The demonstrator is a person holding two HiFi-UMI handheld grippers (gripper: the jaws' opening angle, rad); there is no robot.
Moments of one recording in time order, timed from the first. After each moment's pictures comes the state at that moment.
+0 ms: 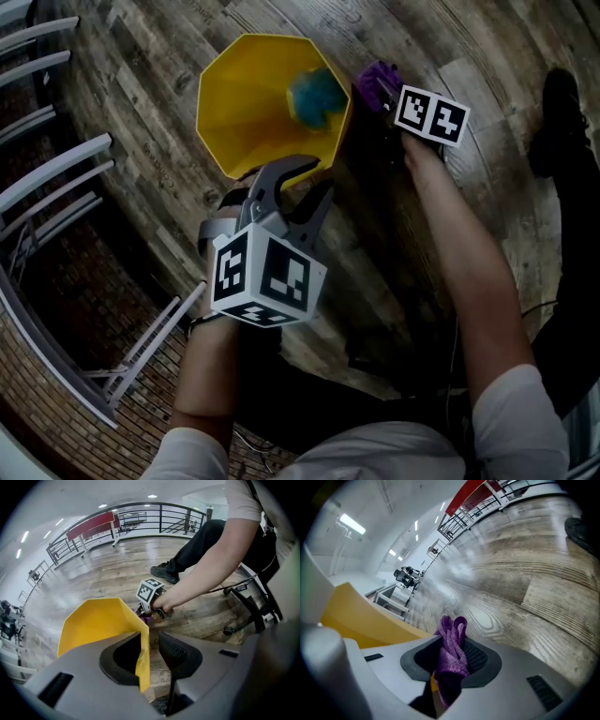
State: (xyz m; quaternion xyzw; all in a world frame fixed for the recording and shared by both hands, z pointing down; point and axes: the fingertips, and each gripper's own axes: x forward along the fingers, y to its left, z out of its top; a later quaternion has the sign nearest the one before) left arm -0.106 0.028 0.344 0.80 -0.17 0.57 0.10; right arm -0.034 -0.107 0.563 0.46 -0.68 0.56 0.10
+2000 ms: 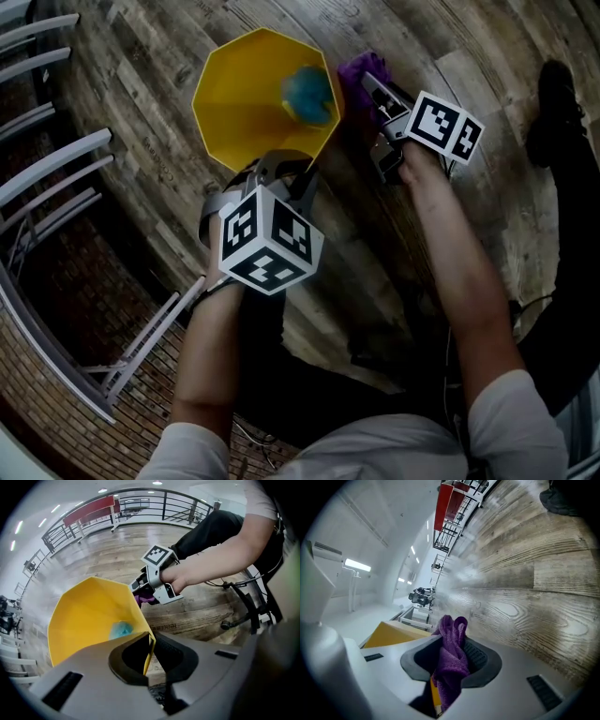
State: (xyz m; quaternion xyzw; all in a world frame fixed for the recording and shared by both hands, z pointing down) left arm -0.133 0.046 0.372 0.76 -0.16 0.62 0.15; right arm -0.053 -0.092 0.473 0.39 -0.67 0.63 -0.09
